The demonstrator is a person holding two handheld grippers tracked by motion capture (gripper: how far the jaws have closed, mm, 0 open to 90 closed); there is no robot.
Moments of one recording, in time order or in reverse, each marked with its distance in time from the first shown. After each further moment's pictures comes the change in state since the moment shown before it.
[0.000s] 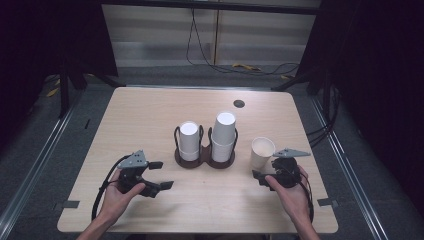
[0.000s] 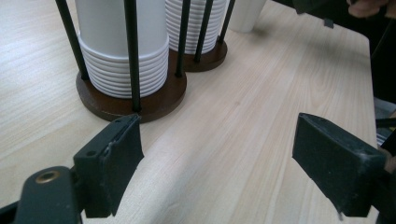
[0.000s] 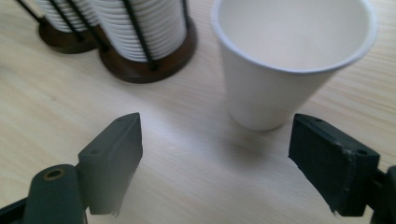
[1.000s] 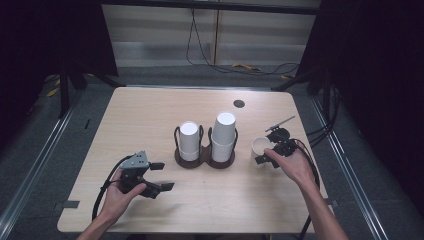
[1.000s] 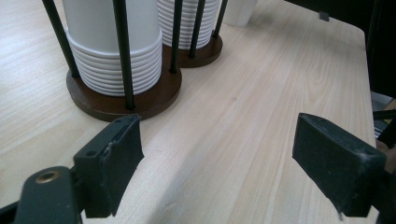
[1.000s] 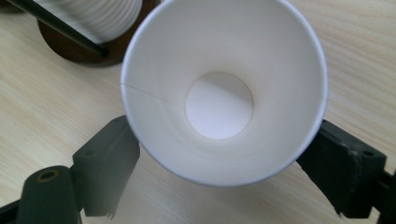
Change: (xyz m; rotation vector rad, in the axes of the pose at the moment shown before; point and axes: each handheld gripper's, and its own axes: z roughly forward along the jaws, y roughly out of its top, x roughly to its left) left arm 0.003 -0.002 0.006 0.032 -0.025 0.020; right arm -0.042 0.073 0.032 0.380 0.051 -0.040
